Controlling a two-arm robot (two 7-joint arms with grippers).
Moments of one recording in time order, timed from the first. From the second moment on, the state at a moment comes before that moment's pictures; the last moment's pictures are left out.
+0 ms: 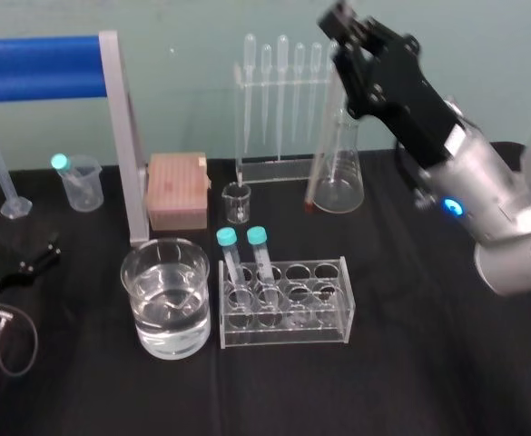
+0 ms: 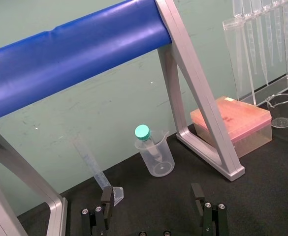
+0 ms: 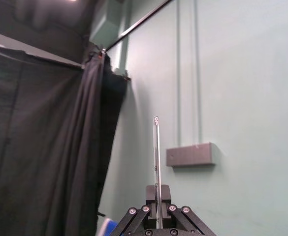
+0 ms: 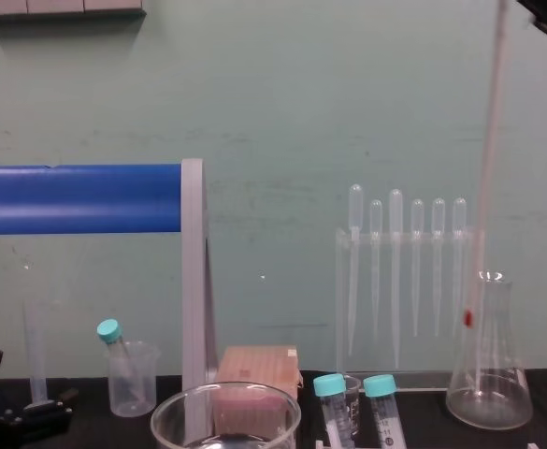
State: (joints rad) left arm -0.20 0.60 0.45 -1.41 -0.25 -0.12 0.03; right arm 0.28 0.41 -0.25 -1.58 0.77 -0.42 0.70
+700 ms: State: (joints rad) left arm -0.20 0.60 0.45 -1.41 -0.25 -0.12 0.03; right arm 0.23 0.39 -0.23 -1.46 0.78 -0.40 0.73
